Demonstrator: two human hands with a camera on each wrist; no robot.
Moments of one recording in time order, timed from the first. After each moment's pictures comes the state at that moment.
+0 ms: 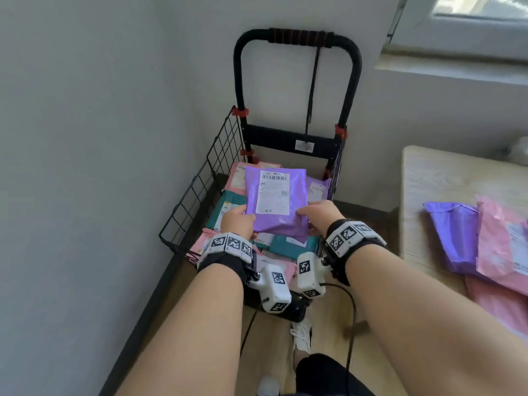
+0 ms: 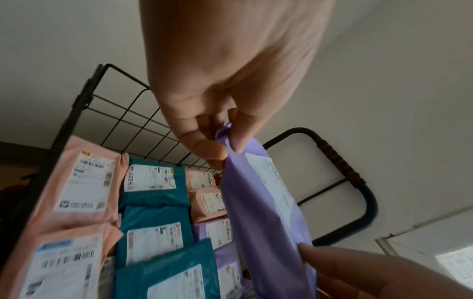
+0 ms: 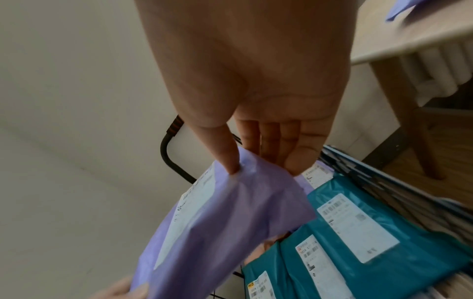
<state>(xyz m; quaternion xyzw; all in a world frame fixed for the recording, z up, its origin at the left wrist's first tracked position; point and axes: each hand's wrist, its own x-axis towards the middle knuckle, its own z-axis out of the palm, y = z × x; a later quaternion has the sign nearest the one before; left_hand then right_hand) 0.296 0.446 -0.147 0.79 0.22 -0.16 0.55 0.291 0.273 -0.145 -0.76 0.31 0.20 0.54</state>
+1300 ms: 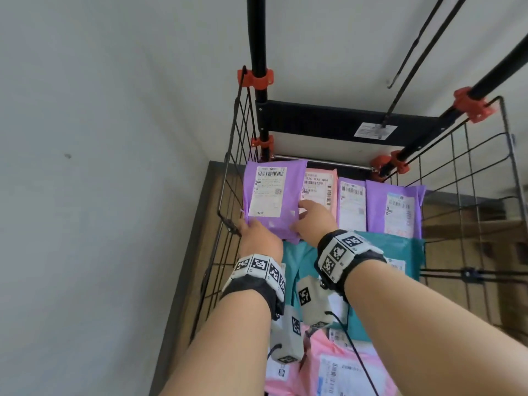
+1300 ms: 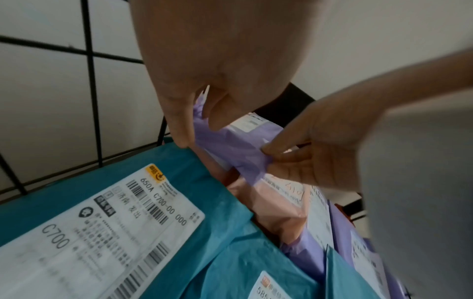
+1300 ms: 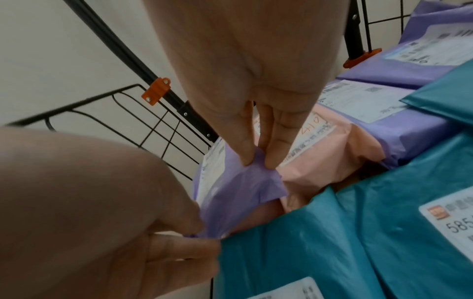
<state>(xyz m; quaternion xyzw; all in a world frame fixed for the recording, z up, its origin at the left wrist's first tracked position) 0.601 0.494 -0.372 0.91 0.12 -0.31 0.24 0.598 0.379 -0.378 -0.81 0.31 0.23 0.43</state>
